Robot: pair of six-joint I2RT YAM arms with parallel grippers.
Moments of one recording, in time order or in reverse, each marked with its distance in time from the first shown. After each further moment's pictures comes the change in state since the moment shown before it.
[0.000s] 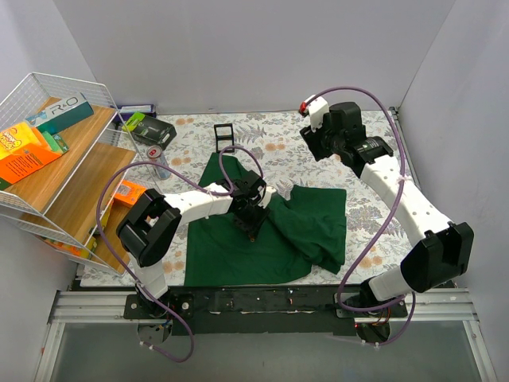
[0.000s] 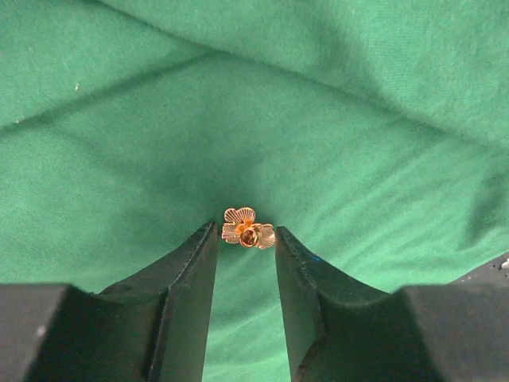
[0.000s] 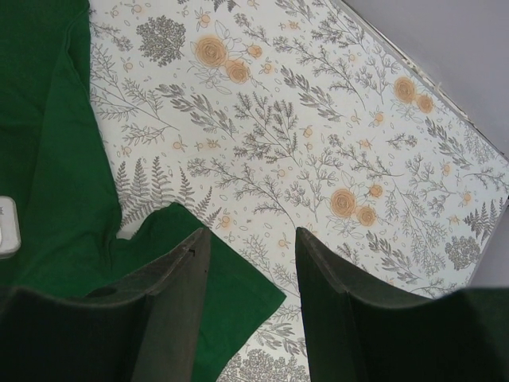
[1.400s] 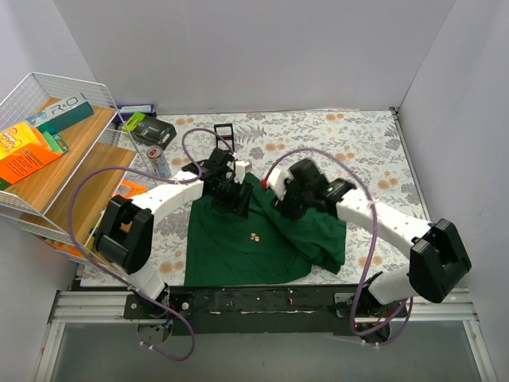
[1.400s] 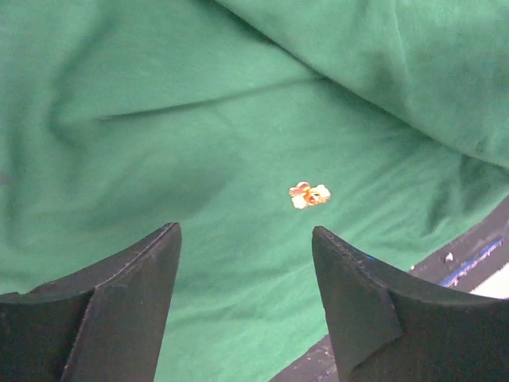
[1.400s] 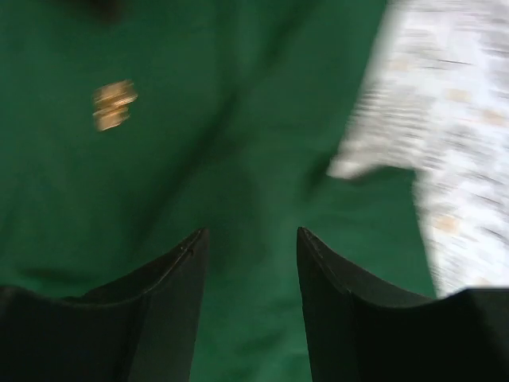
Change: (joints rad) left arm 0.218 -0.108 0.009 -0.045 0.153 0.016; right arm 0.220 -0.057 -0.348 0.031 -0.167 -0.098
